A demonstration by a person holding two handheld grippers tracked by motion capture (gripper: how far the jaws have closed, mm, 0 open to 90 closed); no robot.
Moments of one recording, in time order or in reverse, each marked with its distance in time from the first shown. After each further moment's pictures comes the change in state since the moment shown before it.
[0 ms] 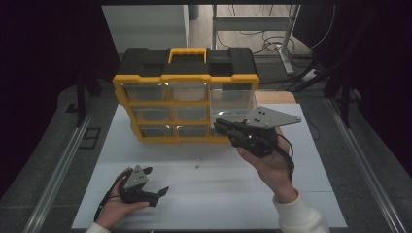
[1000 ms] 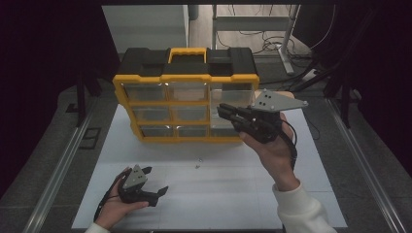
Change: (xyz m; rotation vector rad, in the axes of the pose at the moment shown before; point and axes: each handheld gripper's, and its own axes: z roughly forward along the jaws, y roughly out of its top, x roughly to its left) left arm 0.001 0.001 -0.002 -0.008 0.000 -0.004; right arm -0.018 0.026 -0.001 -0.038 -0.051 0.024
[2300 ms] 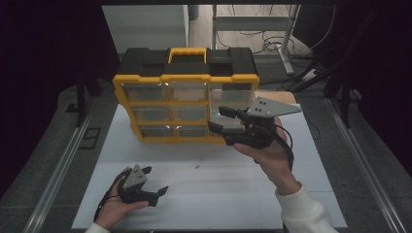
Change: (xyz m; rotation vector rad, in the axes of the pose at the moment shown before) left arm 0.000 0.000 0.000 -0.003 0.003 -0.004; right arm 0.011 -0.016 0.006 0.006 0.102 0.047
